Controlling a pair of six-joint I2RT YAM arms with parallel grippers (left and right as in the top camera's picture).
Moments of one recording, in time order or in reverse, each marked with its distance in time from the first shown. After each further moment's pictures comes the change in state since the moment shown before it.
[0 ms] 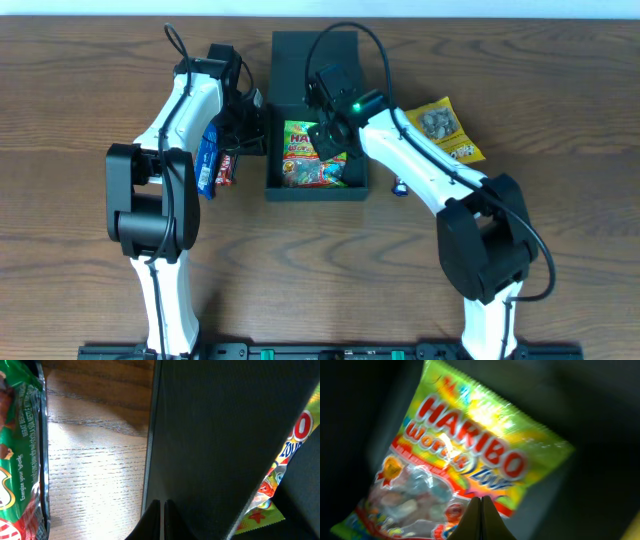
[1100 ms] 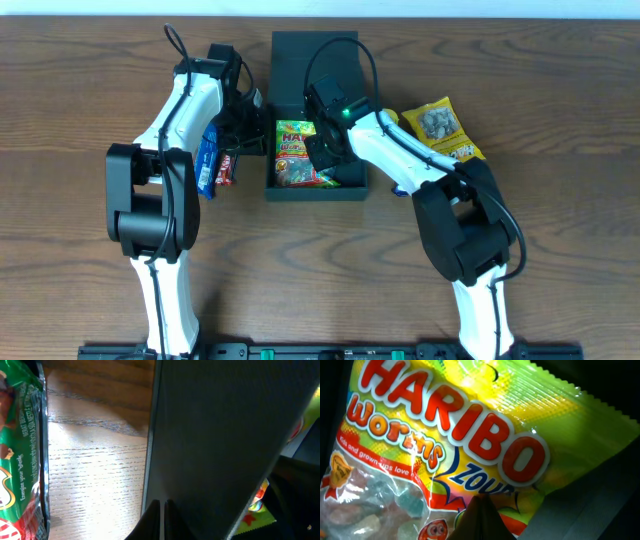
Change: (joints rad) left arm 0.000 0.000 0.000 -0.001 0.000 -0.003; right arm 0.000 0.122 -0.012 0.023 -0.101 0.069
